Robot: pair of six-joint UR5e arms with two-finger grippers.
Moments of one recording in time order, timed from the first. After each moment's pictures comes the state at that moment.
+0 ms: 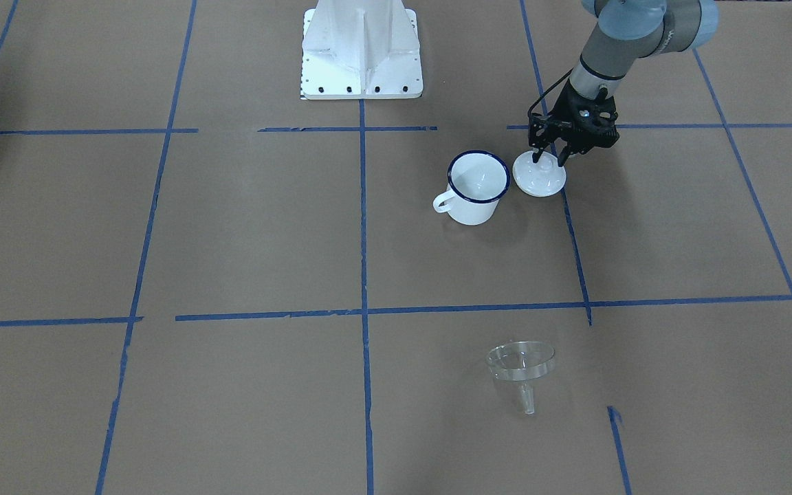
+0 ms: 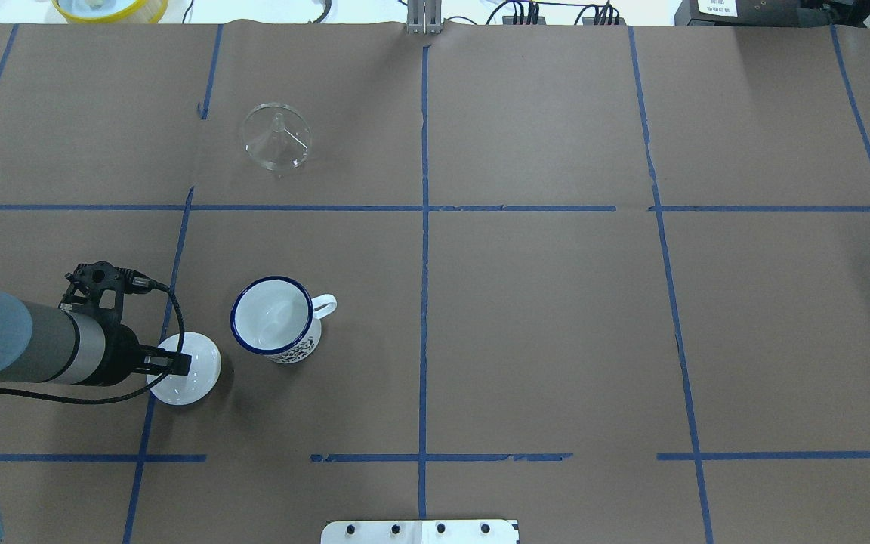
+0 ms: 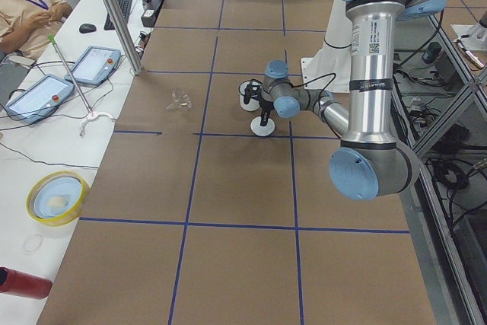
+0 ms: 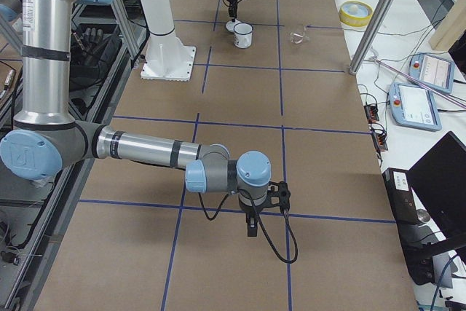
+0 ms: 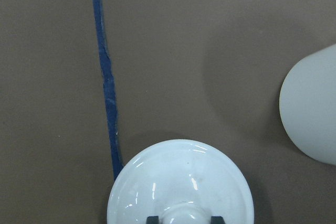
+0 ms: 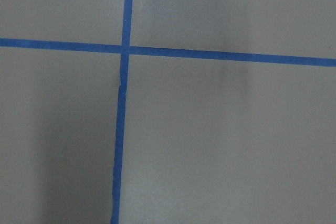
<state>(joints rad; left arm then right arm) -0.49 -1.53 -2.03 -2.03 -1.82 -1.11 1.56 -1.68 1.56 -1.39 2.29 0.01</state>
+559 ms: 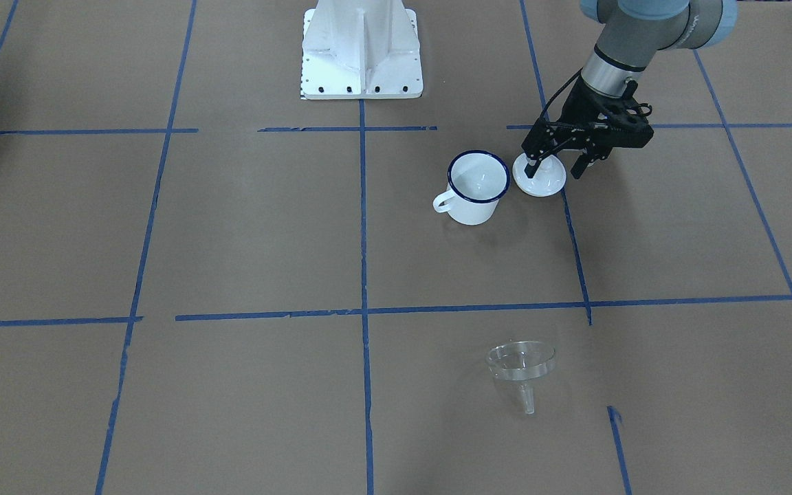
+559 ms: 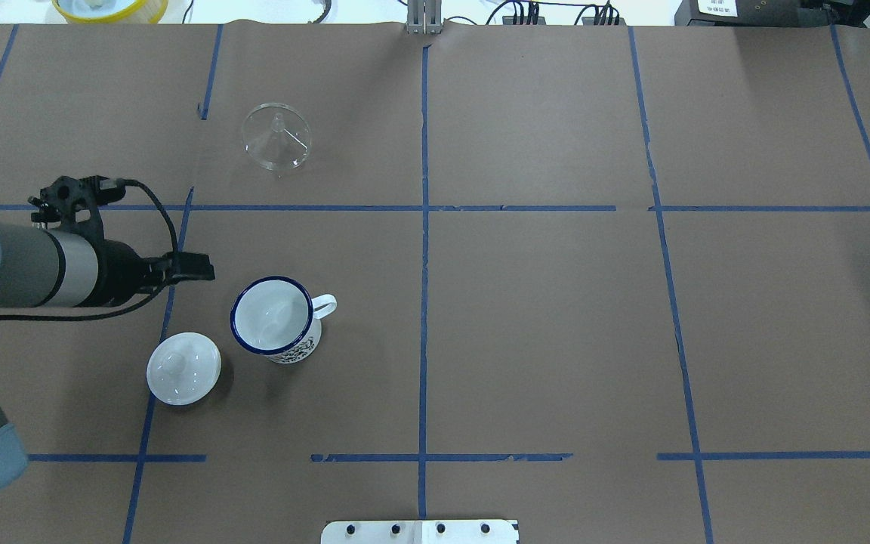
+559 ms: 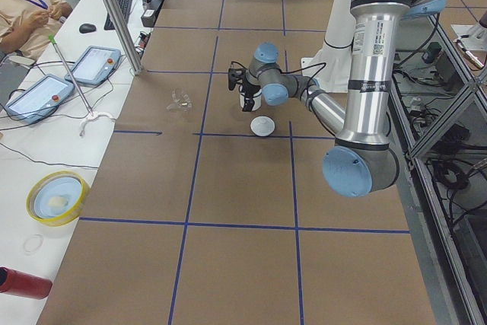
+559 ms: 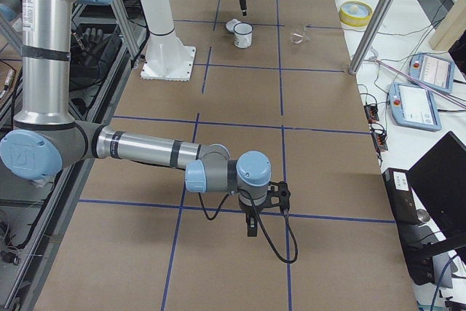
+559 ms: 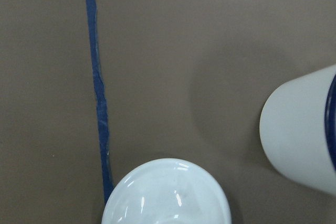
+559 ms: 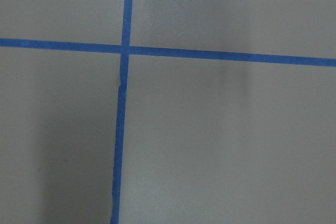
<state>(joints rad) -0.66 -1.69 -2.04 -2.04 -1.76 -1.46 1.56 -1.68 1.56 -1.39 2.29 0.01</state>
